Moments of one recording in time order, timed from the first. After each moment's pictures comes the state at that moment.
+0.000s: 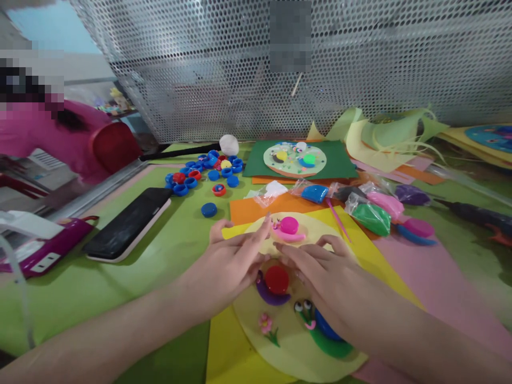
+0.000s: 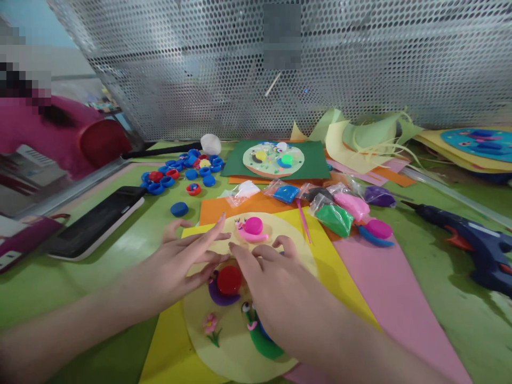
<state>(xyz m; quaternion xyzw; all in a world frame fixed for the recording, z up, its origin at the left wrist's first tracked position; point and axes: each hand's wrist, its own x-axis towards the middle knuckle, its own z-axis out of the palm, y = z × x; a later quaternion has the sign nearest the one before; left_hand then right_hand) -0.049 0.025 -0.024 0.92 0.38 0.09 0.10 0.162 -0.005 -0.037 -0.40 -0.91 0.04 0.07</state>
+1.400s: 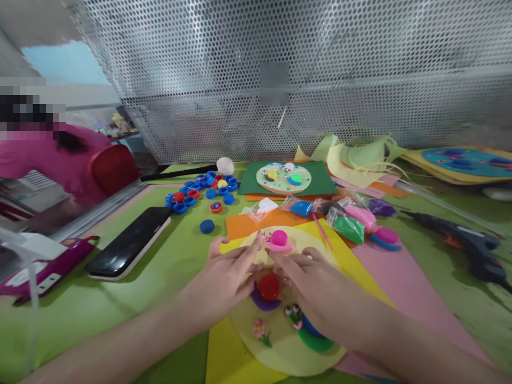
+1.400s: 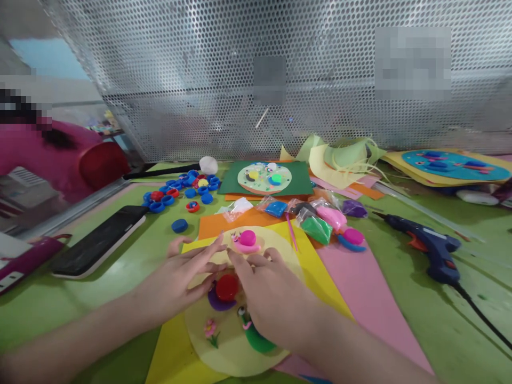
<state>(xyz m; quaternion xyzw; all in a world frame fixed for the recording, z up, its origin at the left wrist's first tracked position) -0.049 0.022 -0.027 0.91 0.39 0.08 0.09 0.154 -0.006 -0.020 -0.43 -0.90 0.09 0.05</state>
